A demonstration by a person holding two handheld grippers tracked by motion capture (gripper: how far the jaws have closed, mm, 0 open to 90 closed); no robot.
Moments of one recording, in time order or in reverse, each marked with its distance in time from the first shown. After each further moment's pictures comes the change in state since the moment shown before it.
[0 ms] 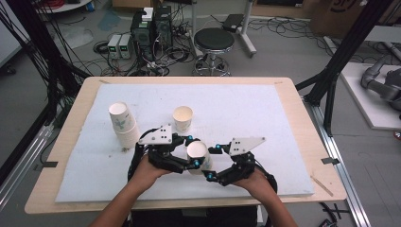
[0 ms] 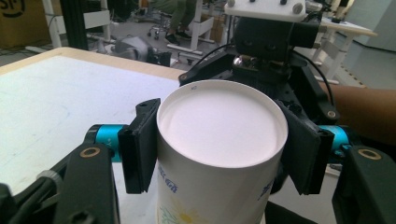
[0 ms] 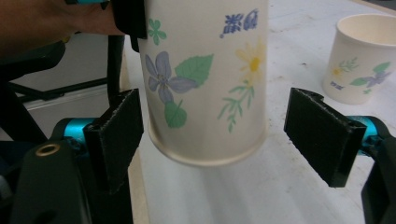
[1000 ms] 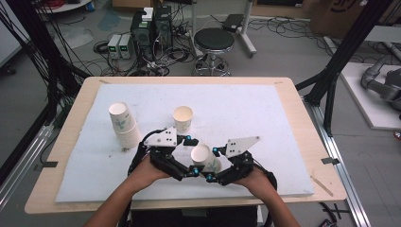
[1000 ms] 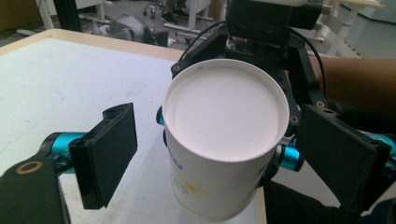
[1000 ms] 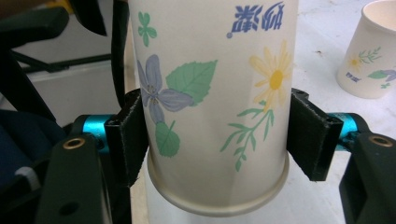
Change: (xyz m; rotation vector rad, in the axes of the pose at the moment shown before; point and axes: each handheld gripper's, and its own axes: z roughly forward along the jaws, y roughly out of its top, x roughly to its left) left arm -0.002 0.001 0.003 0.104 -0.004 0.030; right arm -0.003 0.001 0.004 0.088 0.037 -0.057
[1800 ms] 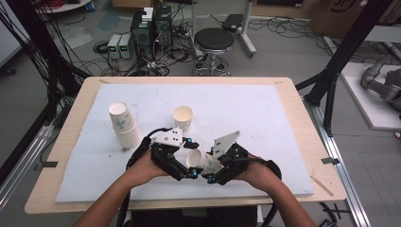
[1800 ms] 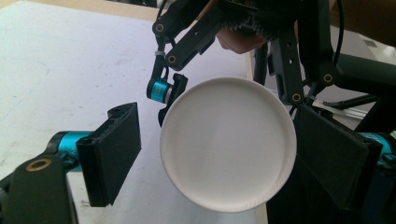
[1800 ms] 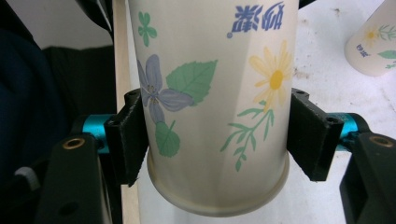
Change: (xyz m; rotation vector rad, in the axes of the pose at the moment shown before) left arm 0.004 0.007 0.005 0.173 -0.032 0.025; right arm 0.003 0.035 0.006 0.342 -0.023 -0.164
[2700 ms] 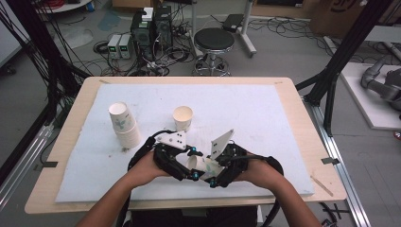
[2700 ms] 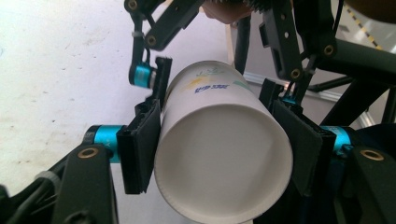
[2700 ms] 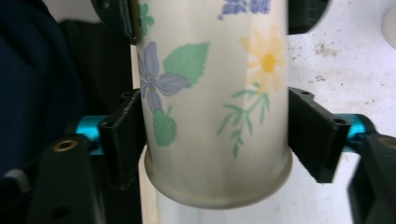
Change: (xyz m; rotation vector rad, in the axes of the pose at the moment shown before) left arm 0.003 -0.005 0.007 0.064 -0.095 -0.013; right arm -0.002 0.005 -0.001 0.098 0.074 0.005
